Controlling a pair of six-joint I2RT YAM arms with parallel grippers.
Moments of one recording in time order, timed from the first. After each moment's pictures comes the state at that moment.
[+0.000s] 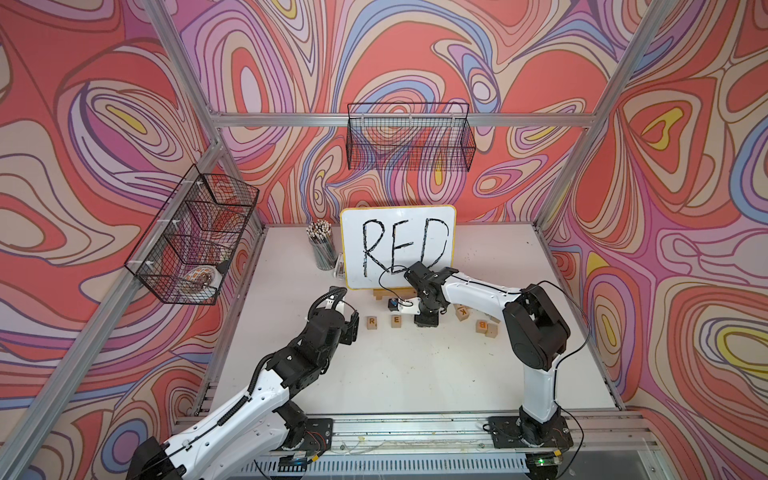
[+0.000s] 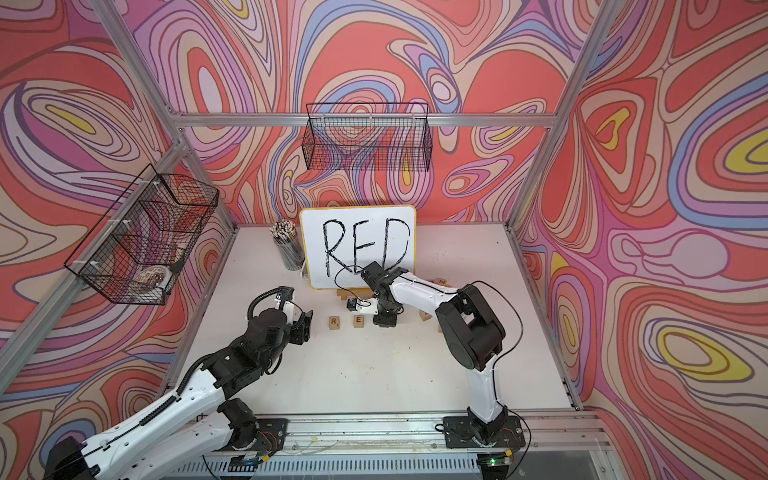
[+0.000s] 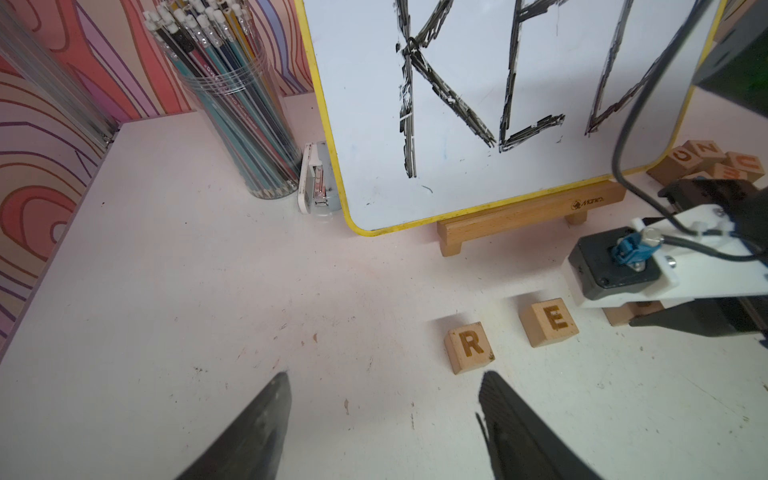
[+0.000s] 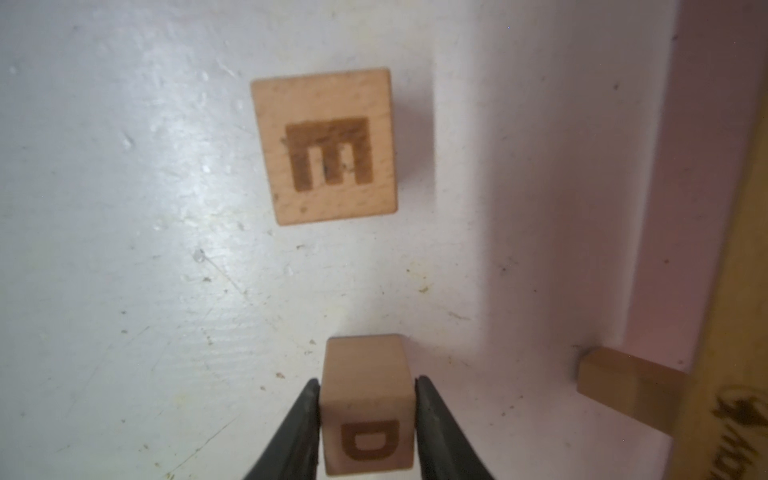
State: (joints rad) left arm -0.67 0.81 0.52 -0.25 -0.43 -0.24; right arm 0.66 1.97 1.42 -0.83 -0.05 -0.82
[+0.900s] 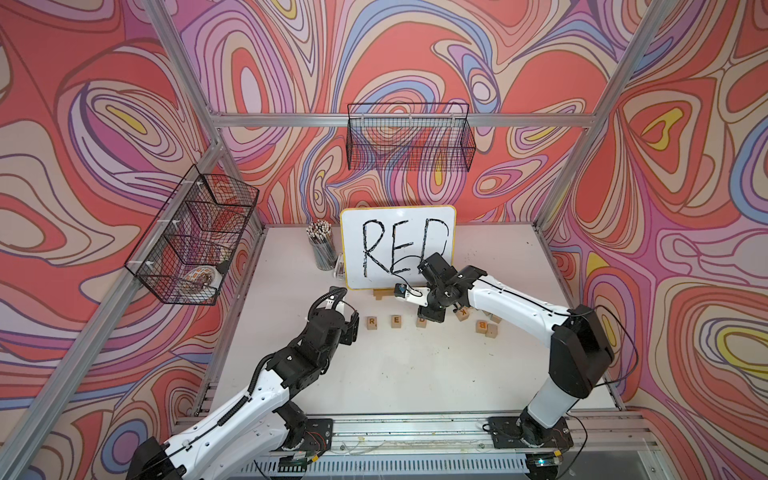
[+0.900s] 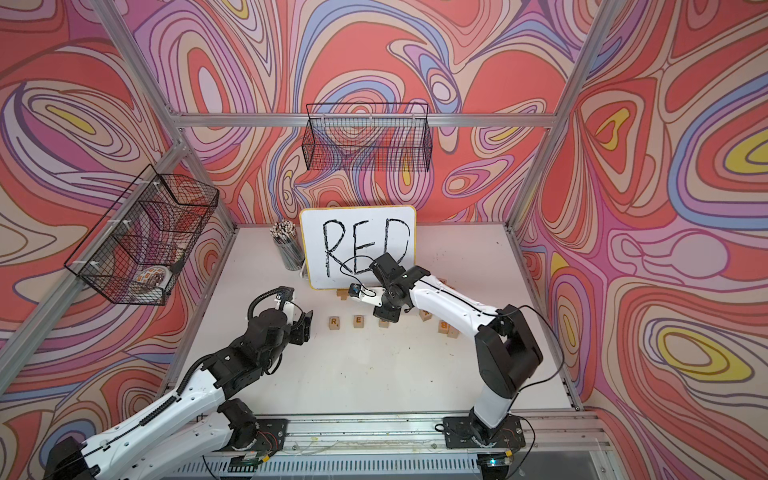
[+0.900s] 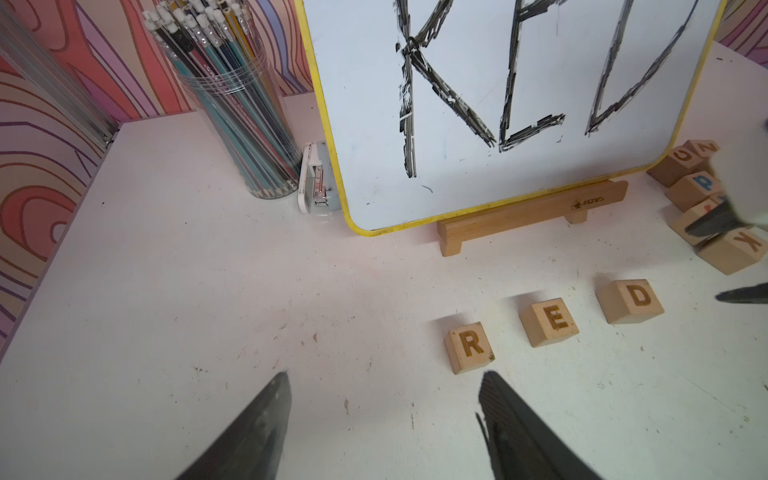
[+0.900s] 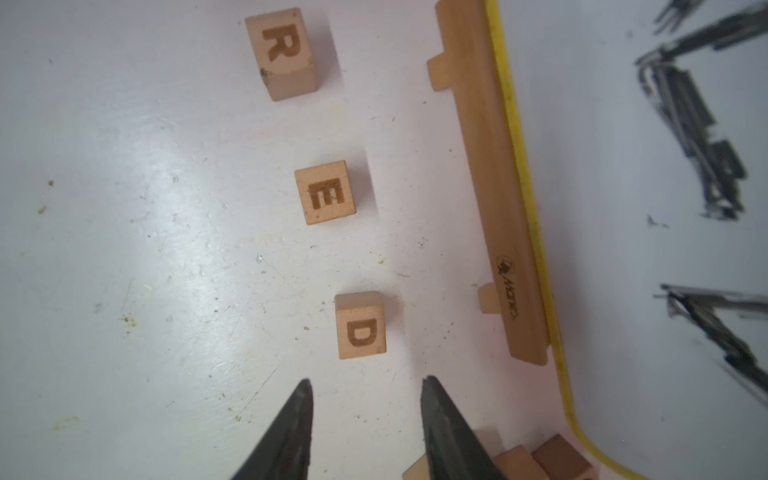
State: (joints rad) left arm -0.67 0.81 0.52 -0.25 -0.43 -0.24; right arm 0.66 1.67 1.31 -0.77 -0.09 -0.61
